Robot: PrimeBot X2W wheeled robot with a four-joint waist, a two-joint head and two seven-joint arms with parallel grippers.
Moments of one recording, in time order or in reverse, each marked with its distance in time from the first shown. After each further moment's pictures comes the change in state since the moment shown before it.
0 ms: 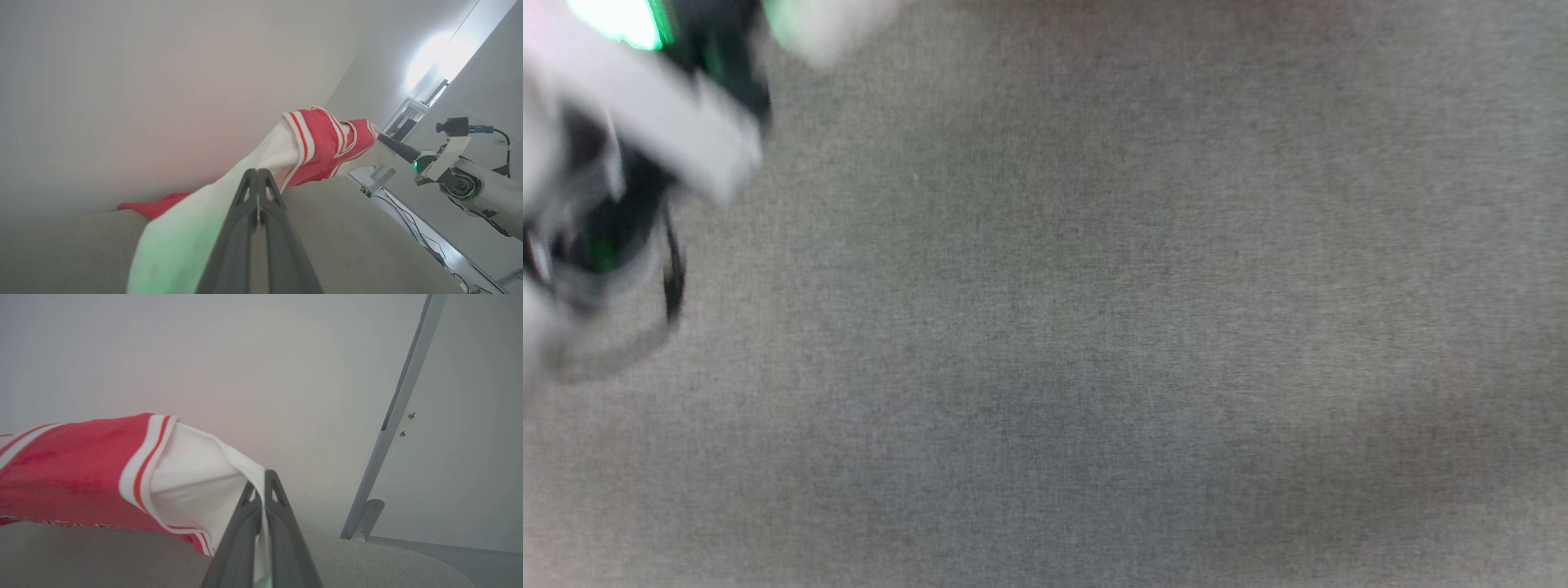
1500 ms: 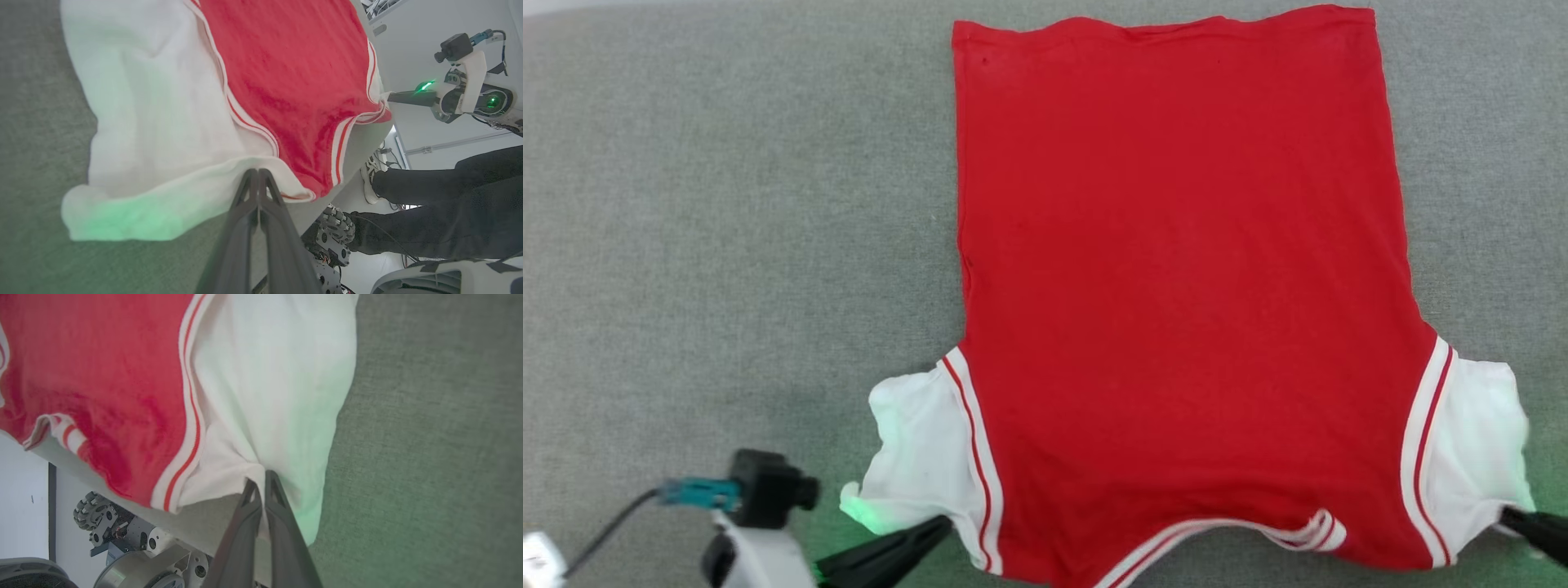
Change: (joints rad) left arm 0.782 0.165 -0.146 -0.332 0.123 0.000 0.088; right arm 1.130 -0.473 0.006 -0.760 0.389 0.000 0.323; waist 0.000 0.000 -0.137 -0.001
